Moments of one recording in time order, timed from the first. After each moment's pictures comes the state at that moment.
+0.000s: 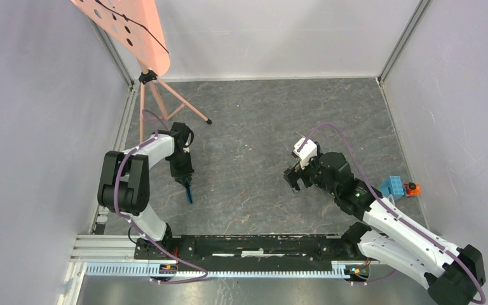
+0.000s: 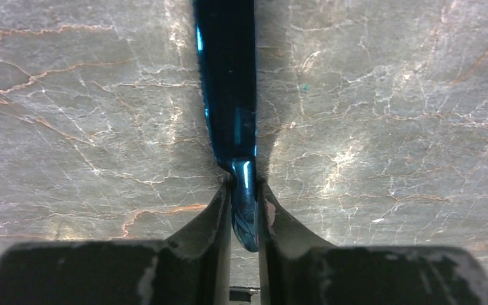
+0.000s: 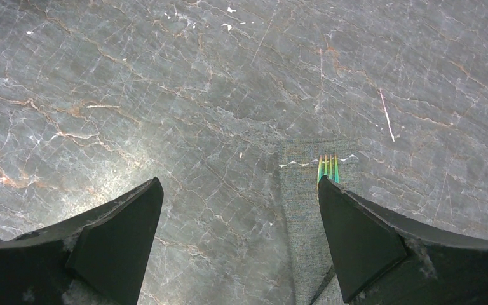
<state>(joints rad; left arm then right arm) -0.16 1.67 0.96 -0.81 -0.02 -0.38 0.69 0.80 0.55 -0.19 0.01 -0.15</state>
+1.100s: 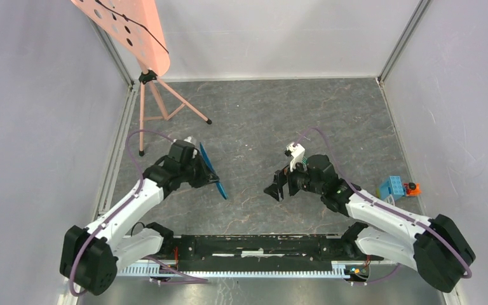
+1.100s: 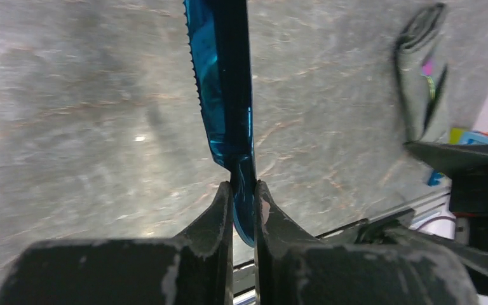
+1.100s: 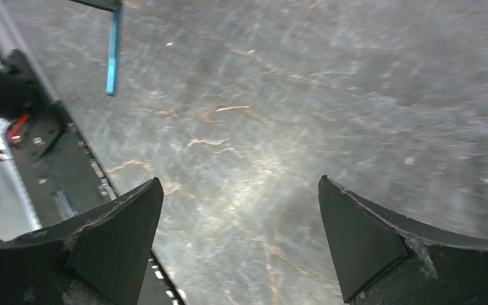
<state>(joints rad) -0.40 1.03 0.66 -0.52 0.18 -0.79 0.70 1.02 0.45 0.08 -0.28 0.25</state>
